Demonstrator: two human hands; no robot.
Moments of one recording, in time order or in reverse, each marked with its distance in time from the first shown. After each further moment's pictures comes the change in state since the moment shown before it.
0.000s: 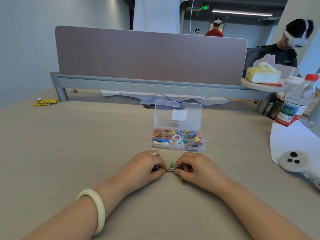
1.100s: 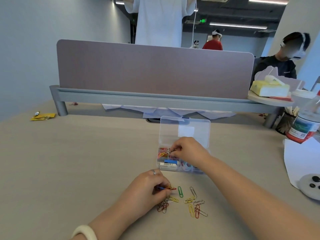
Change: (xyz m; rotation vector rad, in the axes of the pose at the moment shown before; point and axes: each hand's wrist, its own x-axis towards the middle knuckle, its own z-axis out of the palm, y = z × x) left_hand 0.004 -0.019 -0.001 -0.296 0.133 -0.037; right_hand 0.127 0.016 -0.008 -0.060 -0.012 0.258
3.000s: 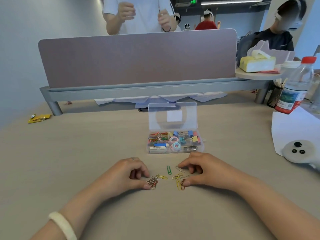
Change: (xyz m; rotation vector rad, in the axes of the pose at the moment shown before) left_hand -0.011 -0.004 -0.026 0.056 -0.239 -0.146; right_hand -0.124 0.043 -0.004 0.221 -0.158 -0.173
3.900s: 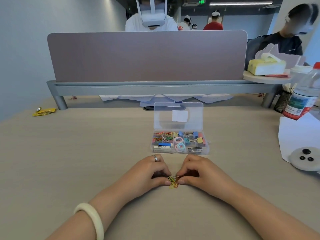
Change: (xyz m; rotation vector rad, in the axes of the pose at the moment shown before) left_hand 0.017 0.020 0.029 0.042 0.011 0.173; right_hand 0.007 -0.005 0.022 0.099 0.130 -0.118
